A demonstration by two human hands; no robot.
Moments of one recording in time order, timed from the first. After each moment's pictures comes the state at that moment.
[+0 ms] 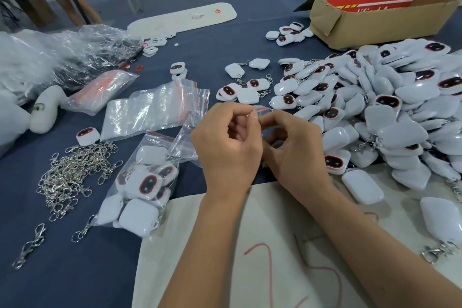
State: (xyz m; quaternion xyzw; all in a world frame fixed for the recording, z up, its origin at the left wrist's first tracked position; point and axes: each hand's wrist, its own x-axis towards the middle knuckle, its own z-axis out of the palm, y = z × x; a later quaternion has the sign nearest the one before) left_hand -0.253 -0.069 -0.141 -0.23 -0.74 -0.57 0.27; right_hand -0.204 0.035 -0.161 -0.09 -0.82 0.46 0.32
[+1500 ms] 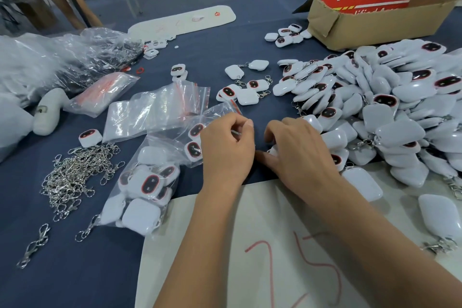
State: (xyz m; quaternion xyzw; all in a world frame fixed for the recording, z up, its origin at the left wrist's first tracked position) left_hand -0.268 -0.073 -0.153 -0.18 -0.83 -0.53 0.08; right_hand -0.195 0.038 -0.135 -0.14 -0.98 0.13 0.09
